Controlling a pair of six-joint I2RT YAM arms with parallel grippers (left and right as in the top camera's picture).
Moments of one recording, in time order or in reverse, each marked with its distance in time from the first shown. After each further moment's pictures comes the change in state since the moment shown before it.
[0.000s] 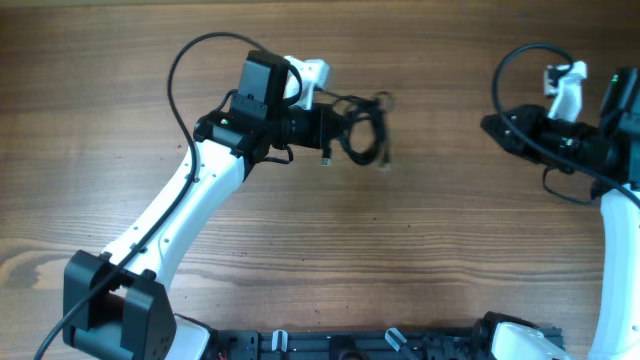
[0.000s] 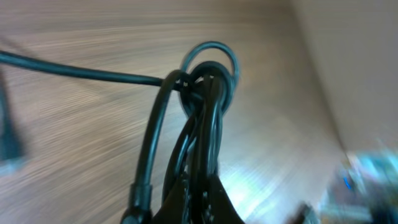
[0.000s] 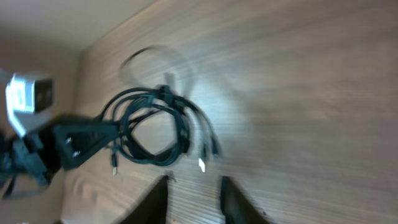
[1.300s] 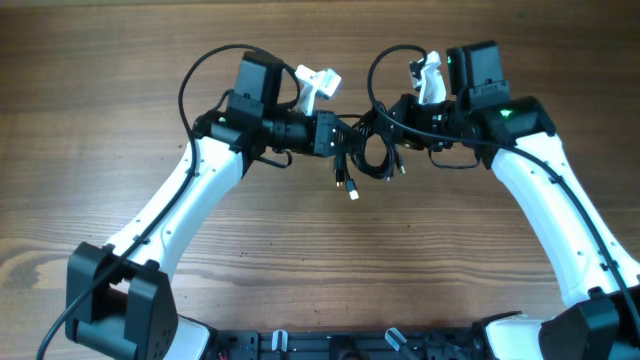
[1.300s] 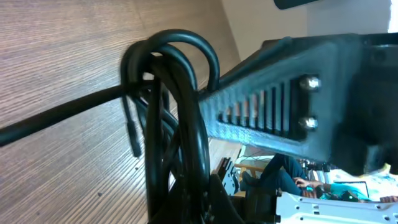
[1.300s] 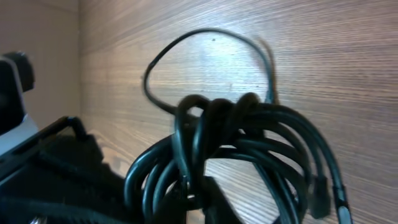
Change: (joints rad) left arm 0.019 0.022 -0.014 -0.006 0.338 -0.087; right arm 0.508 0.234 0.003 0.258 0.147 0.403
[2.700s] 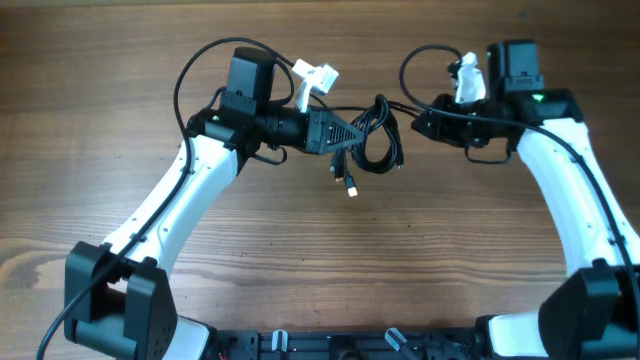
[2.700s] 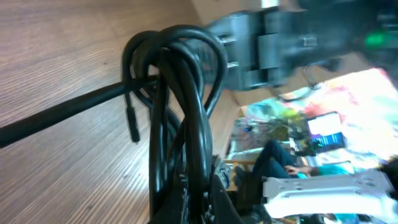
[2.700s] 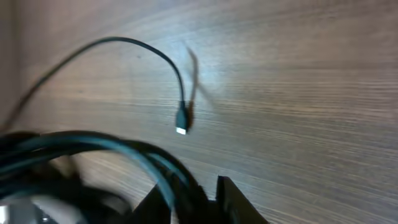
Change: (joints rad) left arm 0.036 0.004 -0.005 0.042 0.119 0.066; right arm -0.193 0.050 0.000 -0.096 0.053 -0.248
